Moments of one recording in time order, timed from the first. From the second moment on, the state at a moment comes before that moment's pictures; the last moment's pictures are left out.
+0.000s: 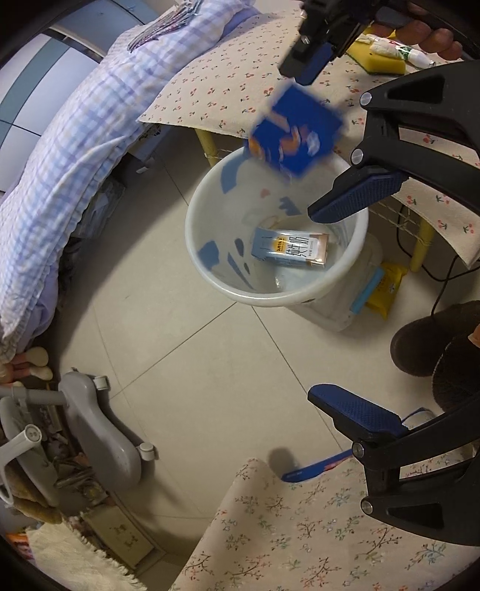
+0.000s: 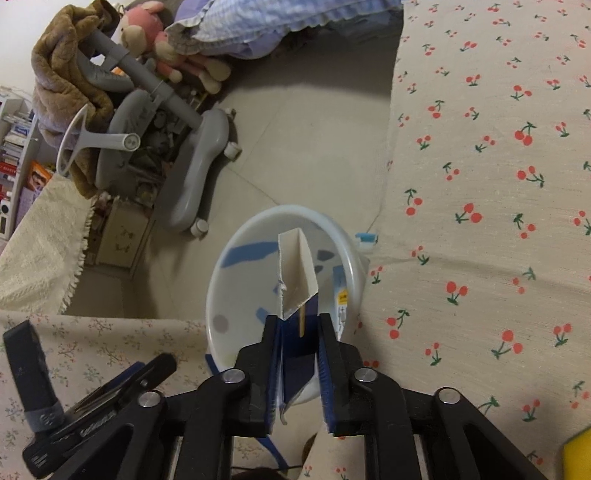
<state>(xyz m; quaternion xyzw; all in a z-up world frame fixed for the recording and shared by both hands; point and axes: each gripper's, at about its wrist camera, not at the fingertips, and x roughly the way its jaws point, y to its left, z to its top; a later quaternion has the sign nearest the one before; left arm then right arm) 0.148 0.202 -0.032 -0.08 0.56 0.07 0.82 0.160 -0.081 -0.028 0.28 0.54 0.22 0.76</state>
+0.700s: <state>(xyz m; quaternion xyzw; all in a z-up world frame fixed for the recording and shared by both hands) 0.132 0.068 -0.020 -0.04 0.57 -0.04 0.82 0.078 -0.215 0.039 0.20 0.49 0.06 0.85</state>
